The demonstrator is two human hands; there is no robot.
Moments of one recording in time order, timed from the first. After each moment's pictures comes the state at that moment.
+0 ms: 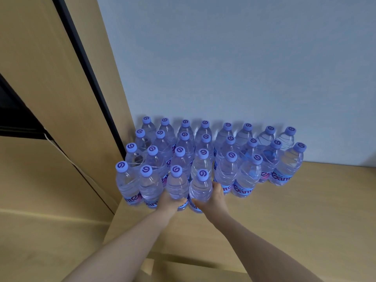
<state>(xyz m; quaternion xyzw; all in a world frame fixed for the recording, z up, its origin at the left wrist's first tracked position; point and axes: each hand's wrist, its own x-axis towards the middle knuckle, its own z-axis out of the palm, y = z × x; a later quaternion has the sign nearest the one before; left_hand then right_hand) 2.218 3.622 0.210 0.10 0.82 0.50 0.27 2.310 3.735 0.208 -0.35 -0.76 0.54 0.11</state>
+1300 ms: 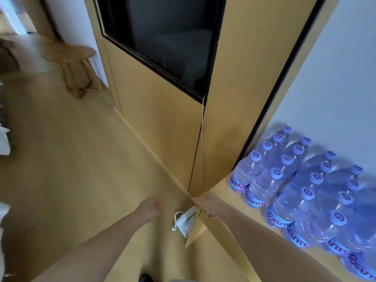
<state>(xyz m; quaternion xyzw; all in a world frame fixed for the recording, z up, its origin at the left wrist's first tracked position) 2.272 3.289 0.189 -0.16 0.89 0.37 0.22 2.228 3.495 0.228 -0.06 -0.87 0.35 -0.34</state>
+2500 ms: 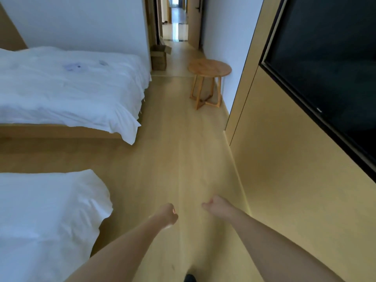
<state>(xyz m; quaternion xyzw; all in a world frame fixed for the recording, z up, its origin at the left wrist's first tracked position) 2.077 2.799 0.173 -0.43 0.82 0.32 0.20 1.928 2.916 0.190 0.26 -0.87 0.13 -0.39</state>
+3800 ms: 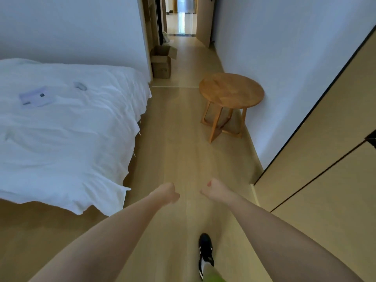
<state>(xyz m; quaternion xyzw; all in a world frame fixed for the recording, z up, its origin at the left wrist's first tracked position) 1.543 2.132 0.191 -0.42 0.83 0.29 0.22 1.402 2.252 0.182 0.29 -0.87 0.14 -0.38</state>
